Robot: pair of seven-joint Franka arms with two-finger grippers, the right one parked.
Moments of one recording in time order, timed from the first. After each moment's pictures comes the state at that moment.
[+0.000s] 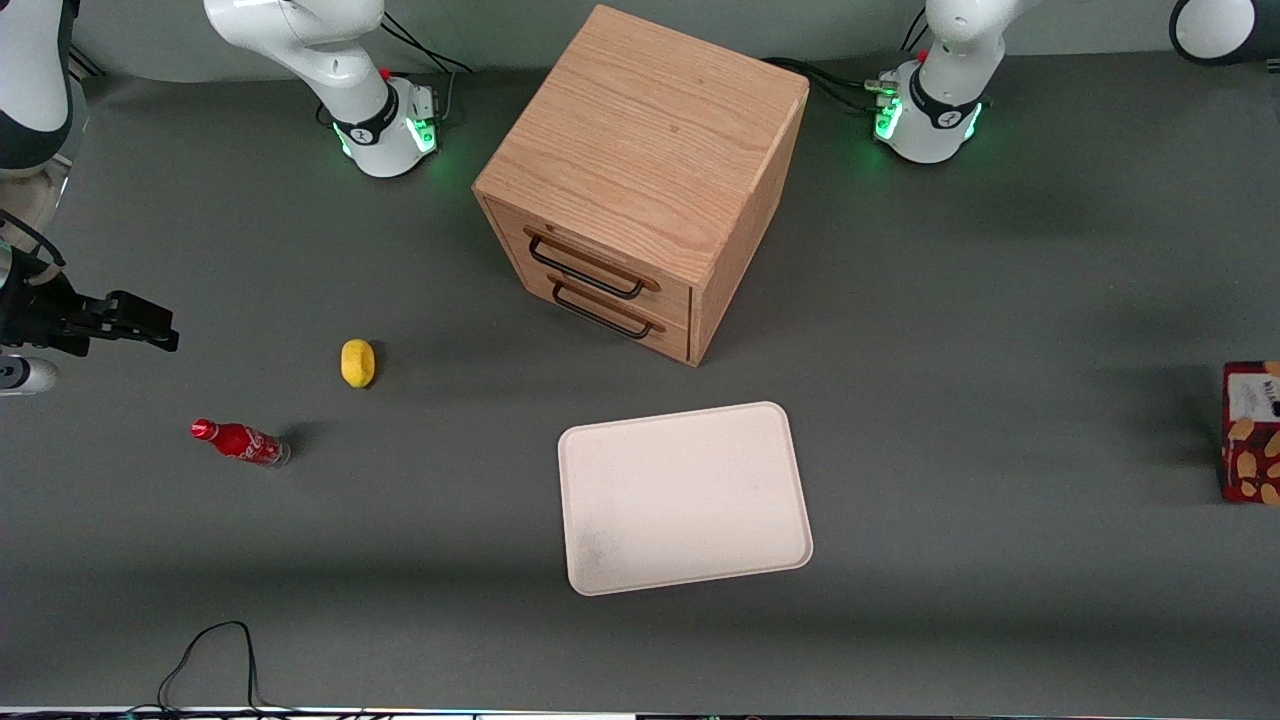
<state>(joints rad) 0.61 0.69 -0.06 -1.29 0.10 1.85 0.57</state>
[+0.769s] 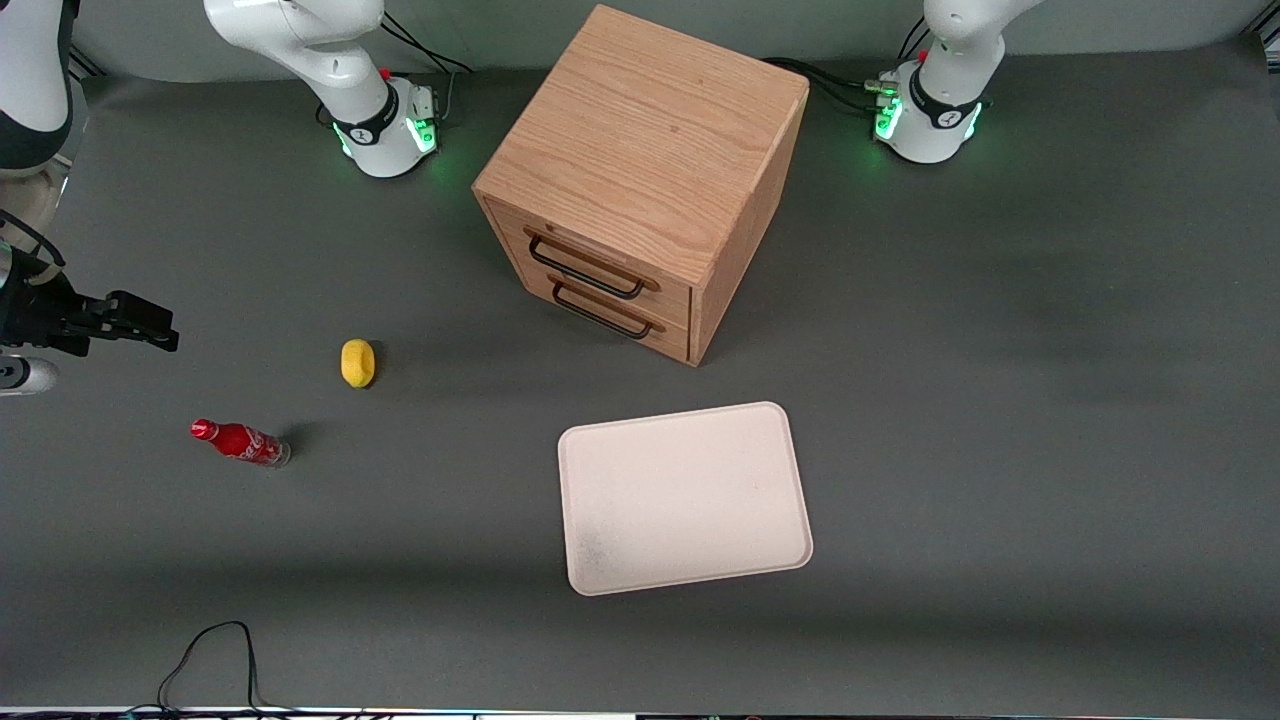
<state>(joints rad) 0.54 0.25 -0.06 -1.30 0.10 1.38 0.55</state>
